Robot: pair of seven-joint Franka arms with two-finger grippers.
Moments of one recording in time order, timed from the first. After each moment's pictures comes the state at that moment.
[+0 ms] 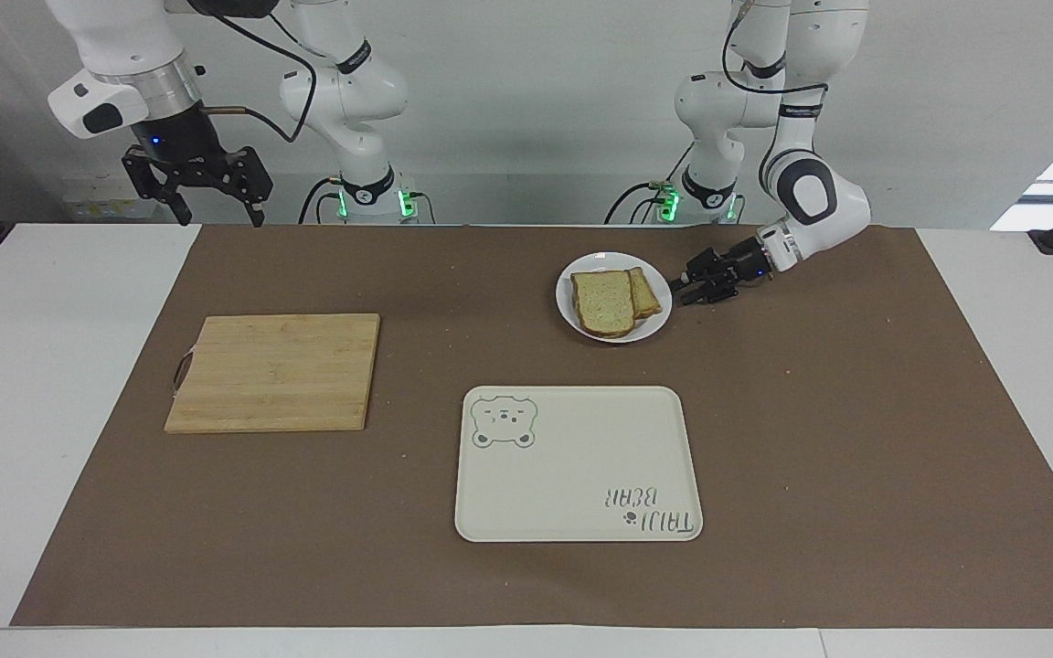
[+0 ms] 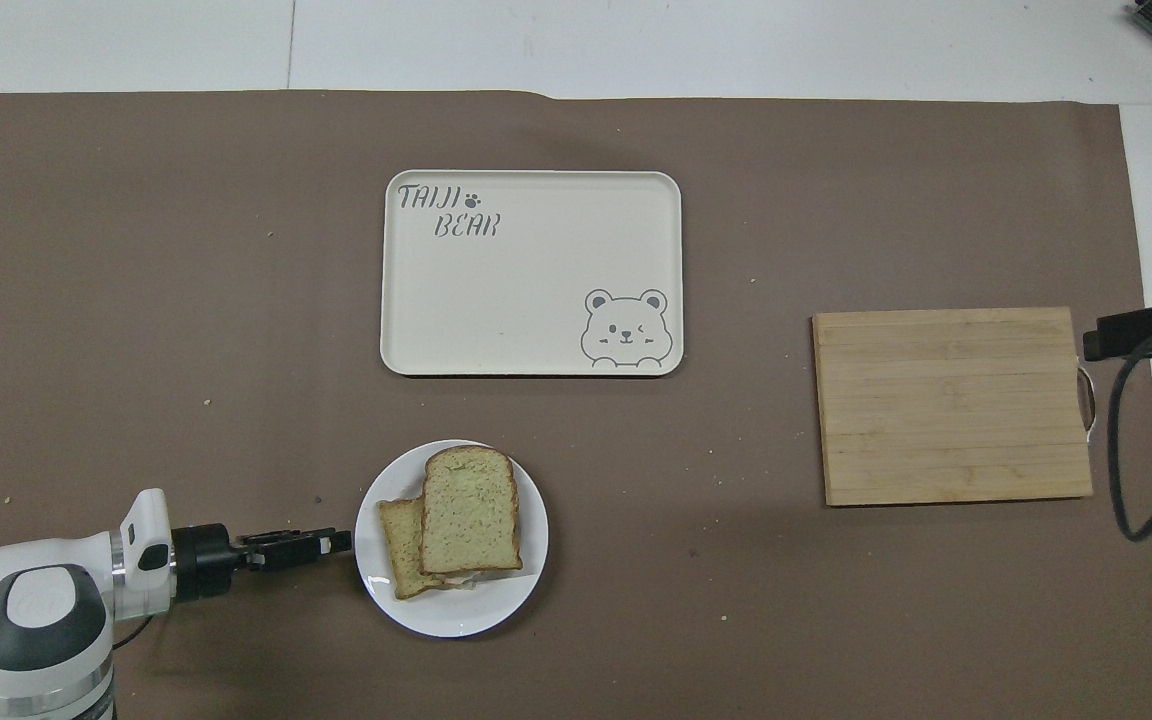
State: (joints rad) left arm -0.09 -0.14 0.11 -2.77 -1.32 2.11 1.02; right arm 0.11 -0.09 -0.15 -1.60 -0.02 1.56 0.00
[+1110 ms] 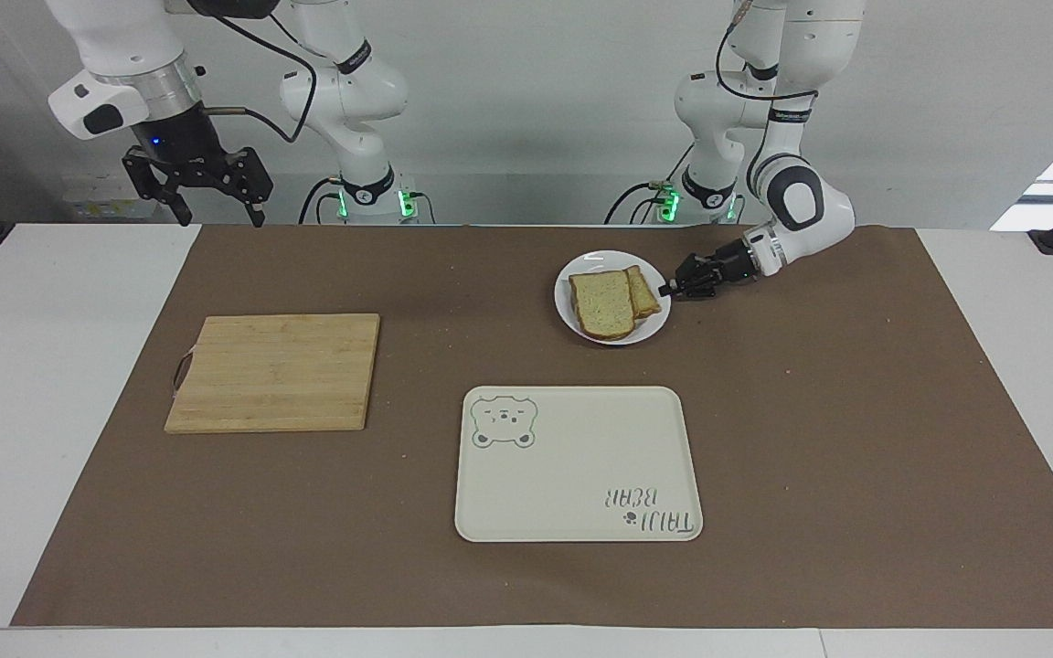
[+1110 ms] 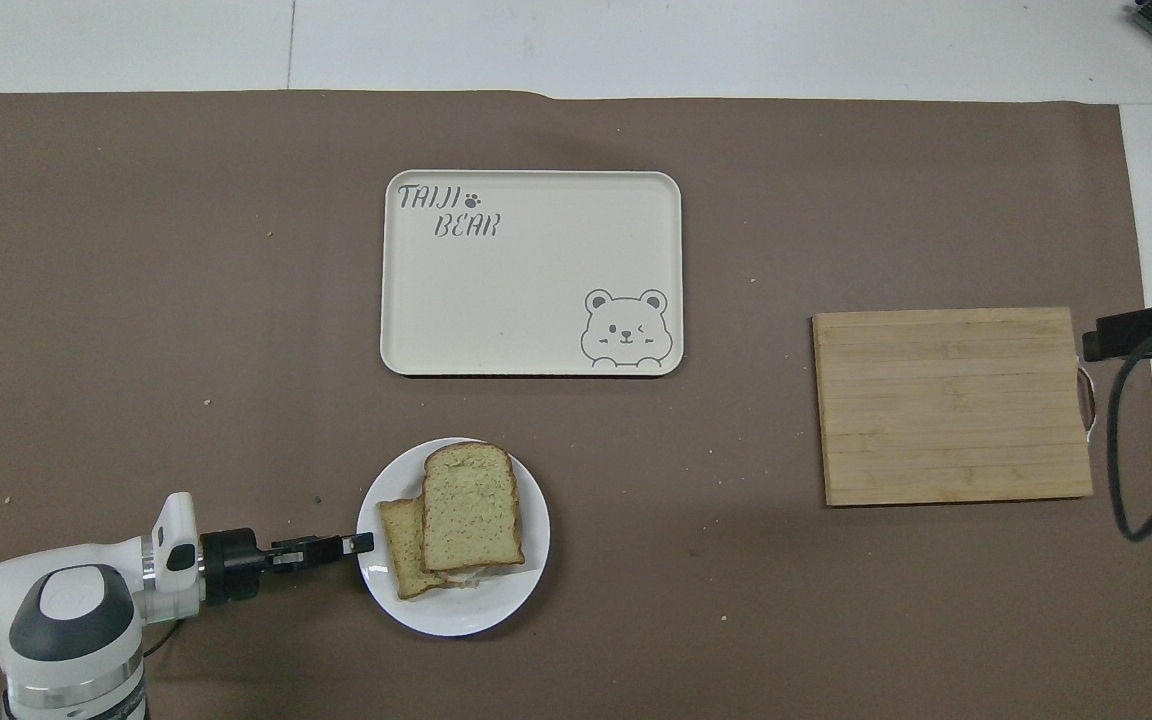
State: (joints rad) left arm -0.11 -0.12 0.11 -2.78 -1.37 2.06 1.02; right arm 0.11 -0.09 -0.15 -1.60 -0.02 1.56 0.00
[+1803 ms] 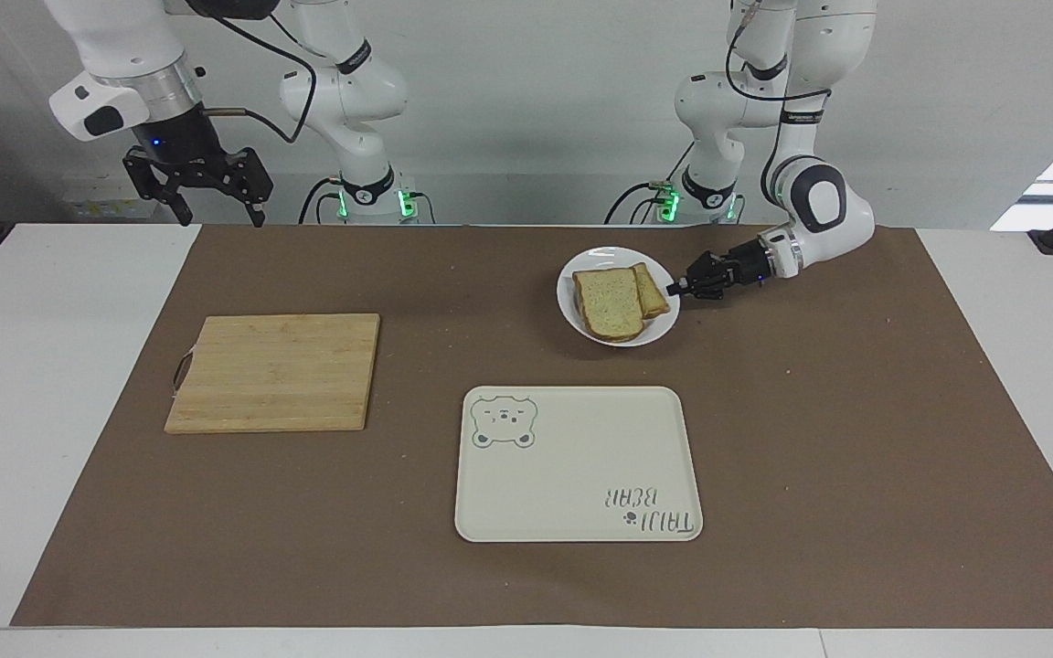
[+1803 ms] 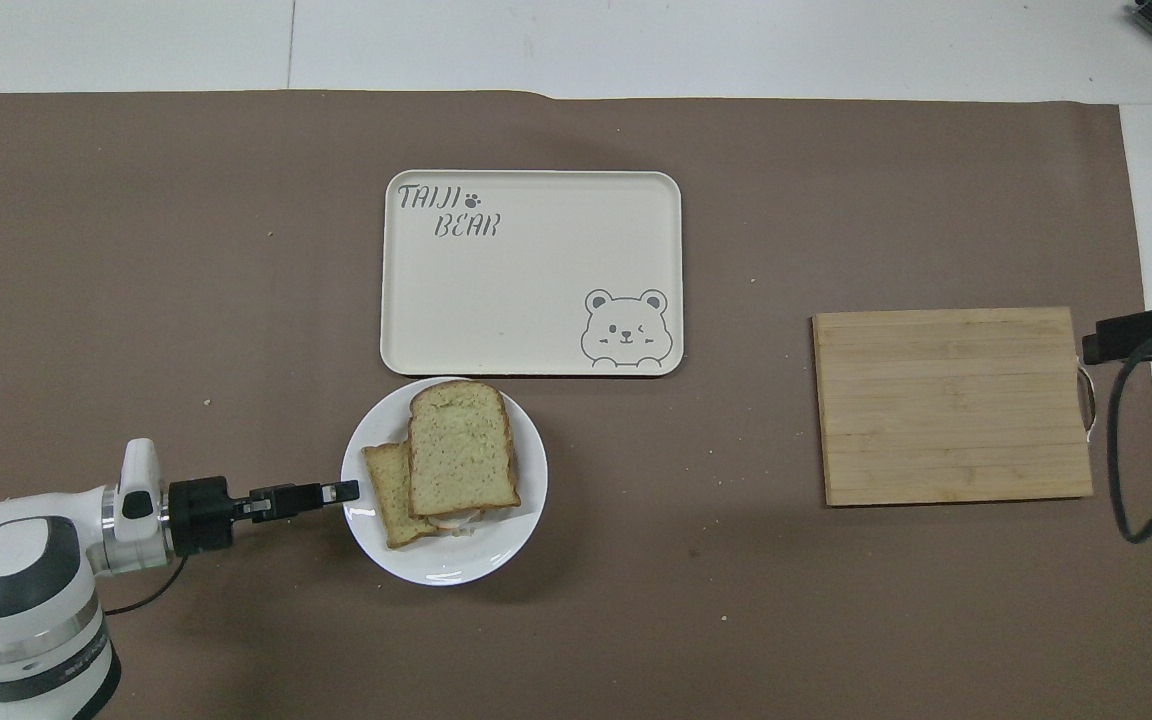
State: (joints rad) left arm -0.06 -0.07 0.12 -2.59 -1.37 1.93 0.95; right arm 0.11 -0.09 -0.15 -1.60 -0.02 1.56 0.00
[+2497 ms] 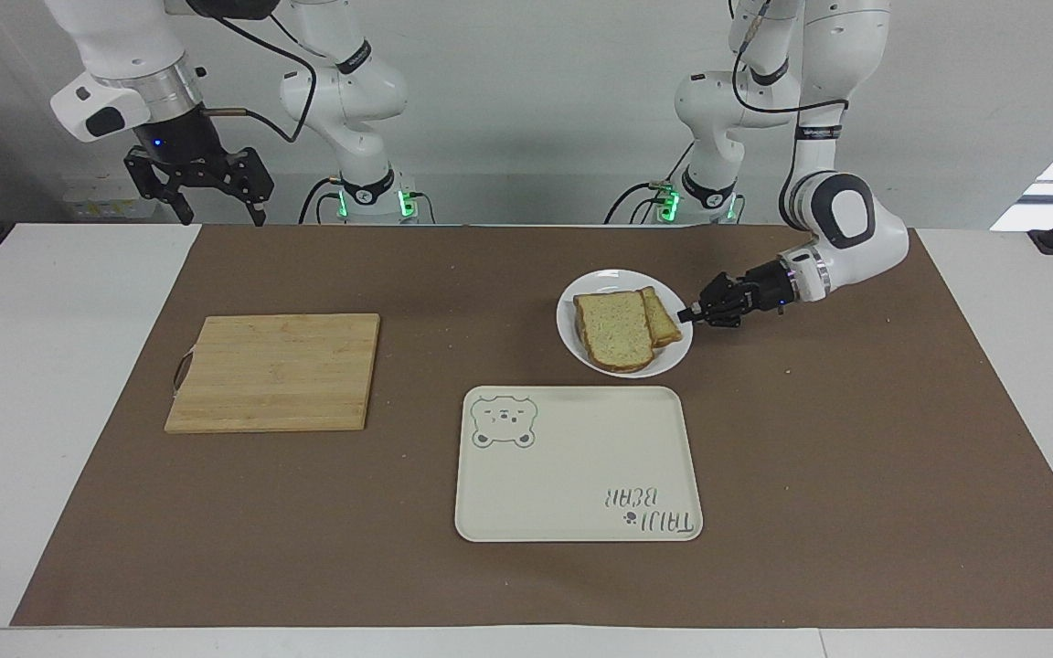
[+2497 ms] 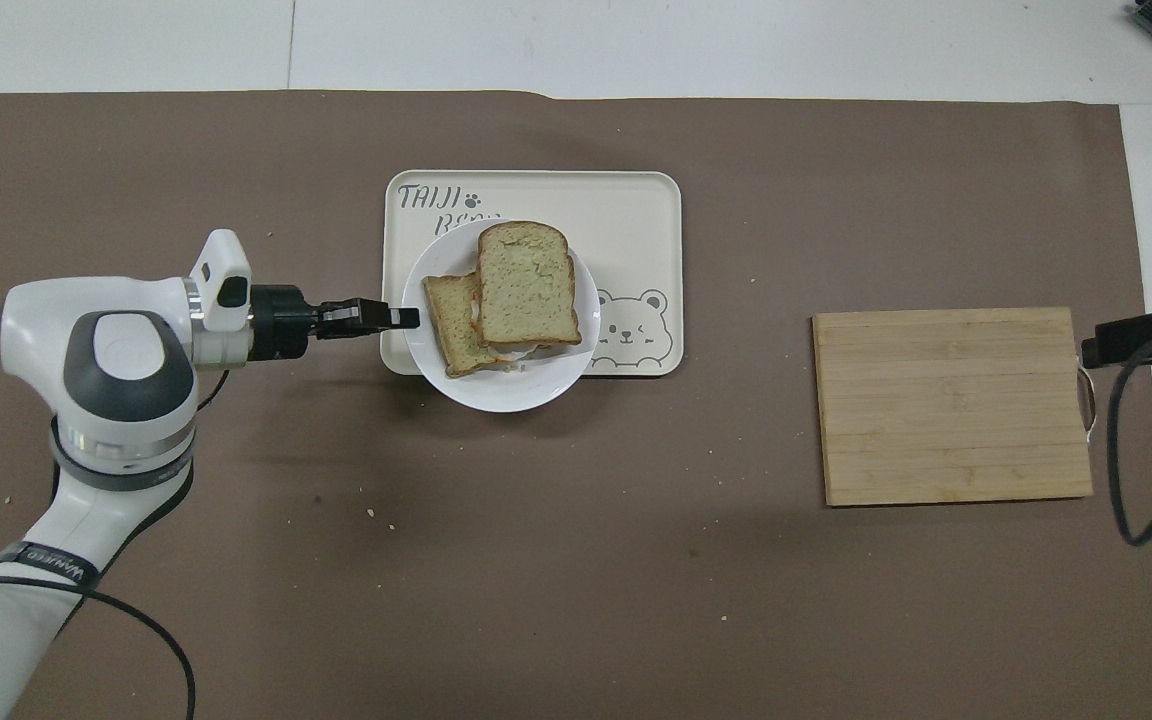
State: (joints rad) left arm -0.17 0.30 -0.03 -1.98 -1.20 2.22 0.63; right arm 0.11 -0.09 -0.15 -1.60 -0.02 1.55 0.00
